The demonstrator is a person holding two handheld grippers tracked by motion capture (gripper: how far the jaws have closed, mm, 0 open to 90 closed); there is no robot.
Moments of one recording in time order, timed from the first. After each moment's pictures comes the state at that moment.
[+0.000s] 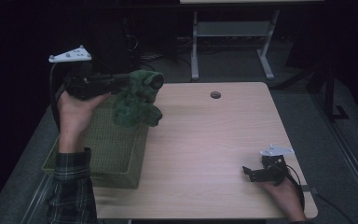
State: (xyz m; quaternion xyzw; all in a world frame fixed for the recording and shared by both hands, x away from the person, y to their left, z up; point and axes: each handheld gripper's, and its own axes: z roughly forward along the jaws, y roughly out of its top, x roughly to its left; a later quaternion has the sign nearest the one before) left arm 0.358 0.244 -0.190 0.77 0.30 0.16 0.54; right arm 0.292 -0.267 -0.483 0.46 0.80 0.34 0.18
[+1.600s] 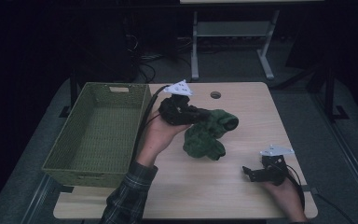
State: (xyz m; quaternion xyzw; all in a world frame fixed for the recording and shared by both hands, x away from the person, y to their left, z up) left arm 0.363 0.061 -0.284 0.84 0.18 0.04 0.50; right arm 0.291 -0.266 -0.483 0.47 0.80 0.34 0.18
